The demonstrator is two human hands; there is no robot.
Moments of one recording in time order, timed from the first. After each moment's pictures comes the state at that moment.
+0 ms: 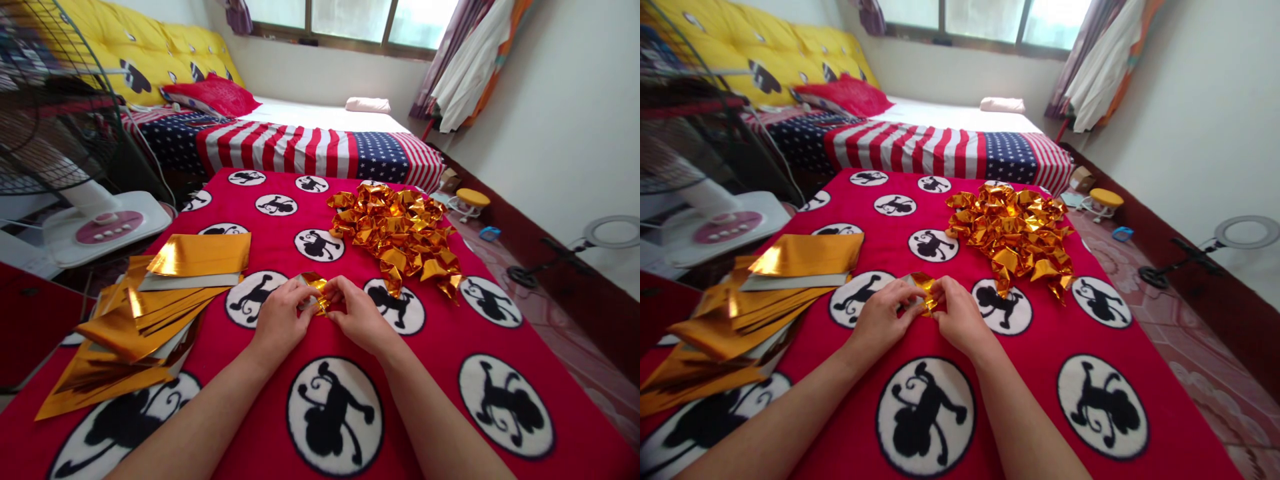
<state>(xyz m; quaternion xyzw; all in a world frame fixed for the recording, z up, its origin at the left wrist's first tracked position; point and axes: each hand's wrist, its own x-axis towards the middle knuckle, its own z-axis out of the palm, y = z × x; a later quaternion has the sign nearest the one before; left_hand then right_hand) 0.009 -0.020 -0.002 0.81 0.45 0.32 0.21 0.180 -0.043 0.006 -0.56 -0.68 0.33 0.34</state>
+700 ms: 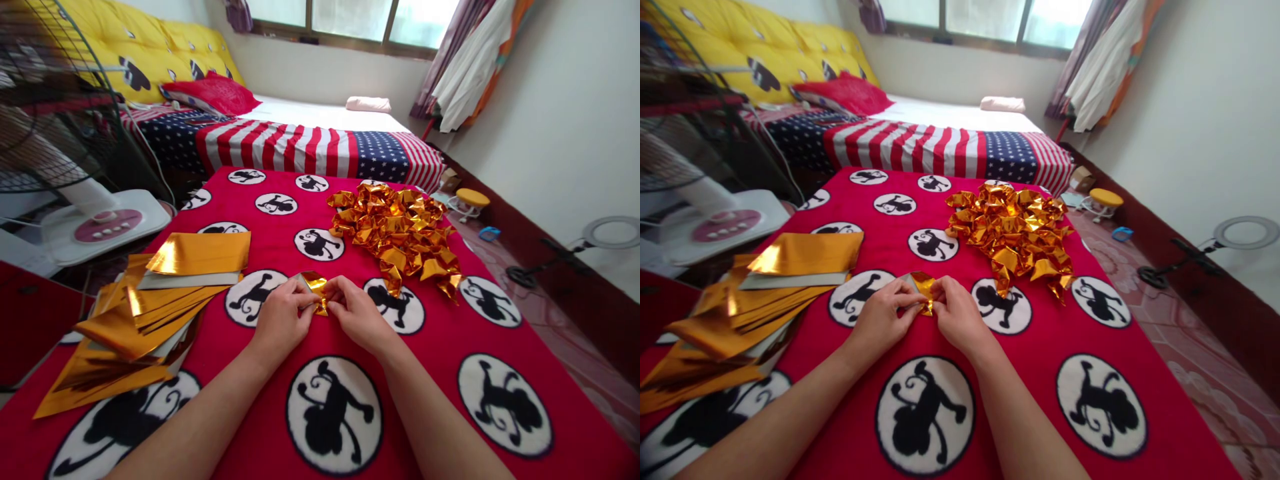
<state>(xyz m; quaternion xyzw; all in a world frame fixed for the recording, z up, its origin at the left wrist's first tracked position) 0.010 -0.021 -0.002 0.81 0.45 0.31 0.20 0.178 -0.042 0.006 -0.58 -0.65 0.34 0.35</state>
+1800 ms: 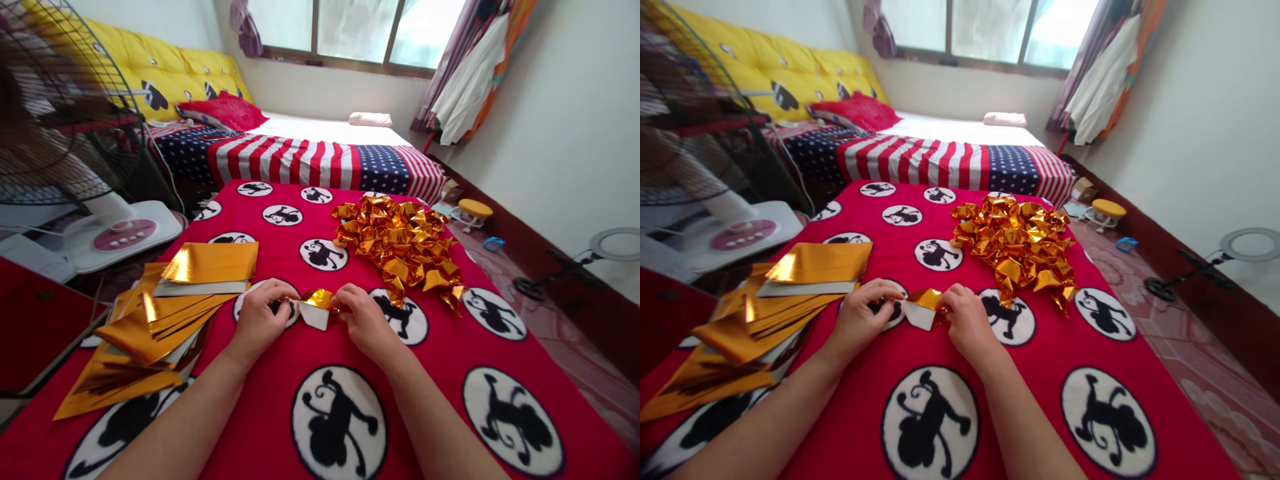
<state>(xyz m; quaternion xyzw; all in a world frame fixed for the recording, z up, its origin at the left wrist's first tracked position) -0.026 -0.006 0.005 0.75 0.44 0.44 0.23 0.186 -0.040 0.013 -0.57 -0.74 0.20 0.28</state>
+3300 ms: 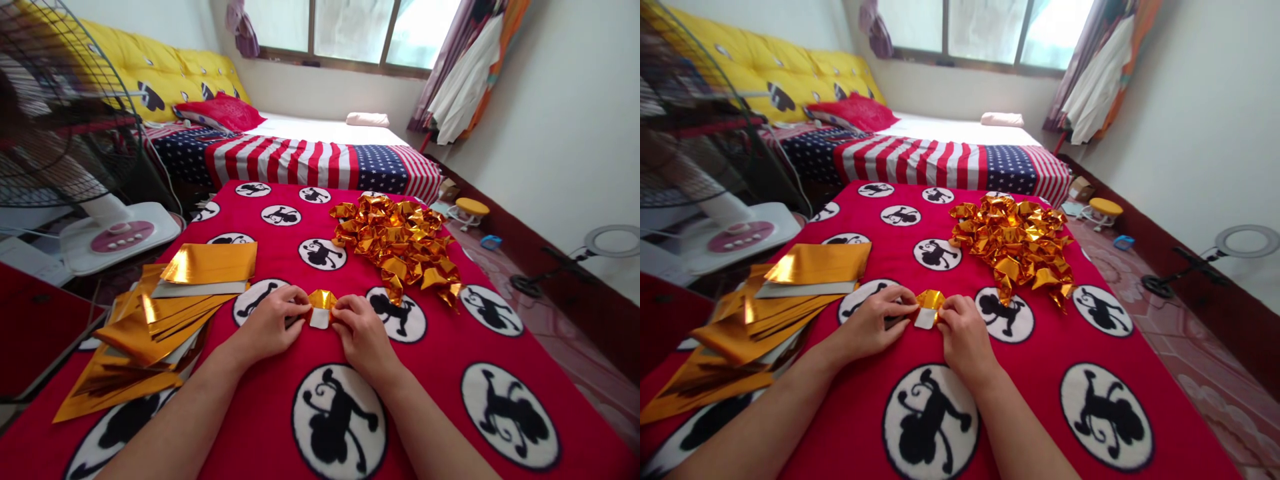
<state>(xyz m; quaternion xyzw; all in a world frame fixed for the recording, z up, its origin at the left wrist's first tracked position) -0.027 -0.006 0.012 0.89 0.31 0.27 0.21 0.176 -0.070 0.007 -0.56 -0.74 0.13 0.35</state>
